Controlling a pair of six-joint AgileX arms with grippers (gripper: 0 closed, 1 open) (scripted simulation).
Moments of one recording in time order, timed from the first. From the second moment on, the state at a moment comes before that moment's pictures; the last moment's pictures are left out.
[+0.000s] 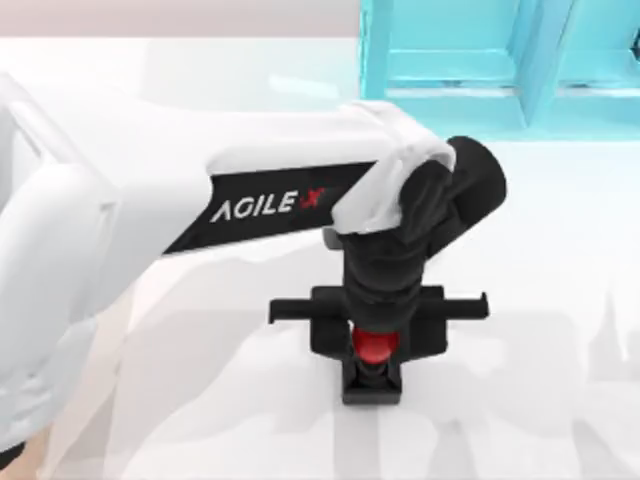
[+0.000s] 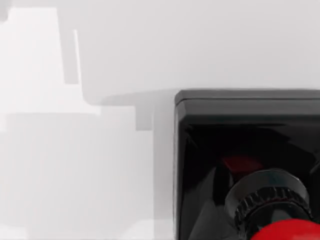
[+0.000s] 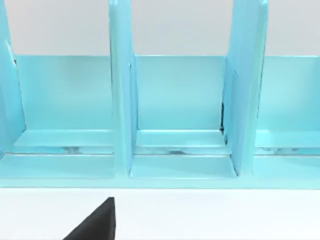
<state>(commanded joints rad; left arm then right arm) -0.90 2.14 1.60 -1.03 0.00 -0.87 0.00 0.00 0.00 0.00 0.00 0.00</state>
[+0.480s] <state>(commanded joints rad) -0.89 2.12 1.67 -1.12 0.00 -0.87 0.00 0.00 0.00 0.00 0.00 0.00</state>
